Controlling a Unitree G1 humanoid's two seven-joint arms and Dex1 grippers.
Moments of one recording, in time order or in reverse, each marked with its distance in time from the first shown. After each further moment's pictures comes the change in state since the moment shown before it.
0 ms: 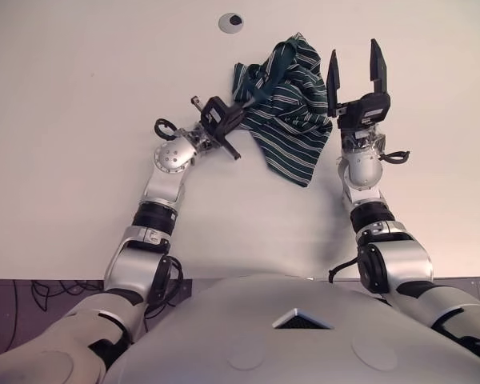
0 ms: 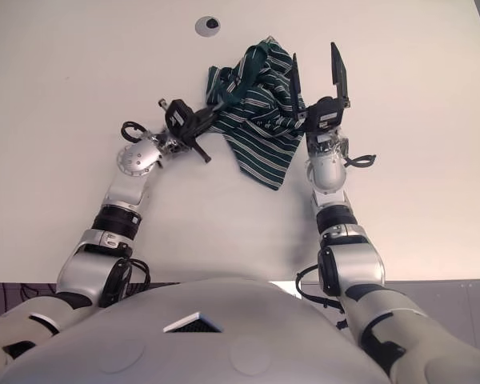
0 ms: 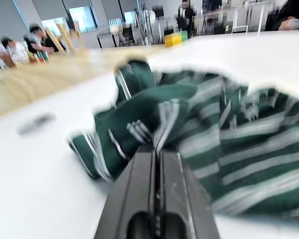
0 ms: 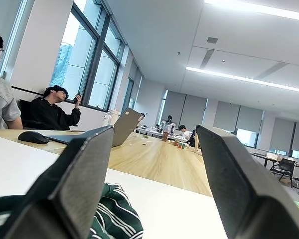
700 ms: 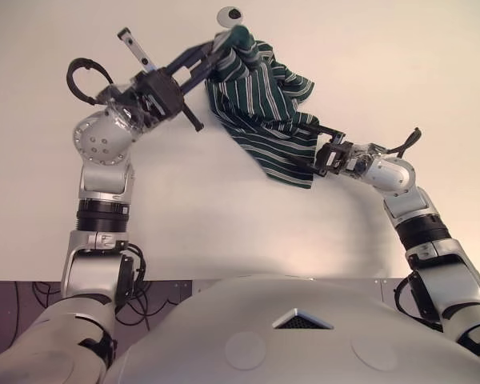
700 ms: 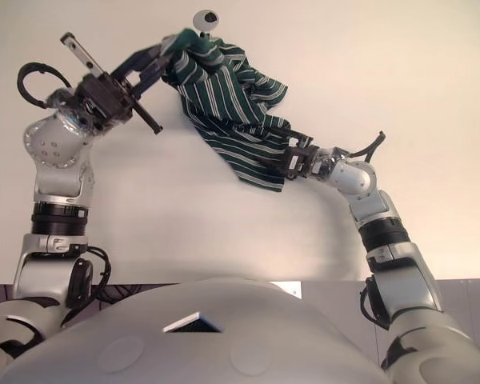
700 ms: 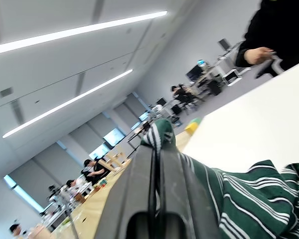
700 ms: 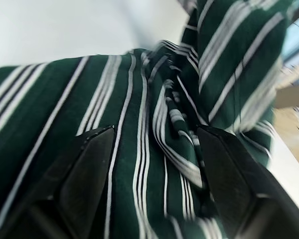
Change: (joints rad) left arm 0.039 0.238 0.062 -0.351 -0.017 -0.327 -0.113; right arm 0.141 -0.372 0.319 -0.465 -0.054 0.458 0.735
